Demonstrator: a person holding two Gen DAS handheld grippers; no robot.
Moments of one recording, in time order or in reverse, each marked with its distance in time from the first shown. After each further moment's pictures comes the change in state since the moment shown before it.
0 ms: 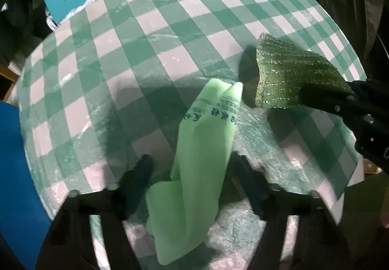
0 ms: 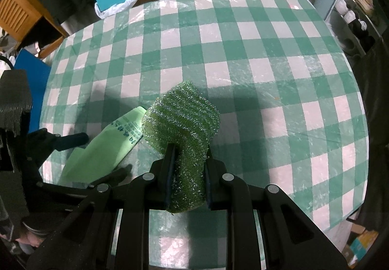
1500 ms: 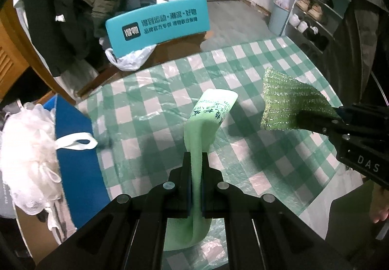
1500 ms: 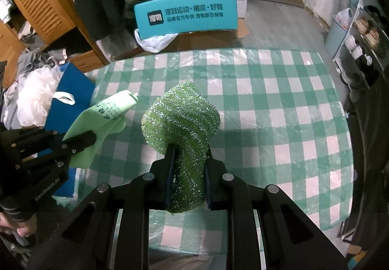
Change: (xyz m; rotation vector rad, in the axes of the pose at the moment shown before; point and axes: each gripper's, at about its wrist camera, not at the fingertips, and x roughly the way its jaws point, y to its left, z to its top) left arm -0.135 0.052 -0.025 -0.108 -0.264 0.066; right arm -0.084 0.056 0.010 -0.107 -0.163 0.063
